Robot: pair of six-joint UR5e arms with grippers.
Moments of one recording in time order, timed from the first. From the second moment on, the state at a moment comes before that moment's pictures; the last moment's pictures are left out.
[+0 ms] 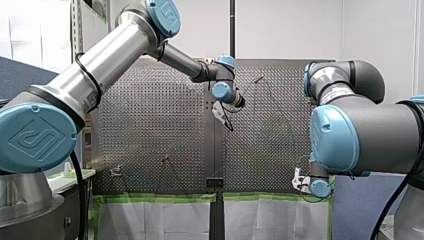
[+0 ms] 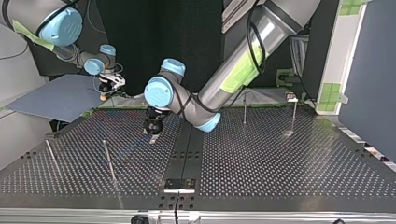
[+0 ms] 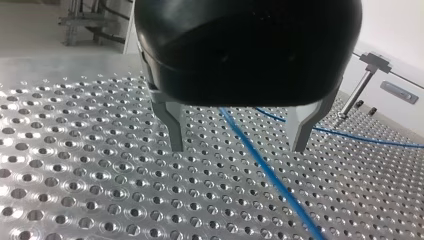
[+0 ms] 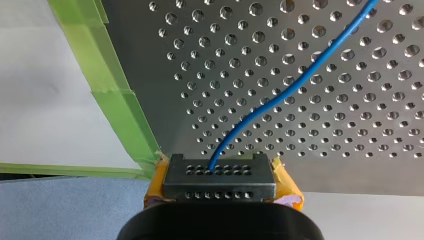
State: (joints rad) left arm -0.66 -2.30 -1.03 -3.02 -1.79 -2.33; right arm 1.62 -0.40 1.45 -0.83 1.57 1.68
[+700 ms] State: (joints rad) left arm -0.67 -2.21 -1.12 -3.00 -1.77 -2.50; right arm 1.62 -0.40 1.45 -0.83 1.57 1.68
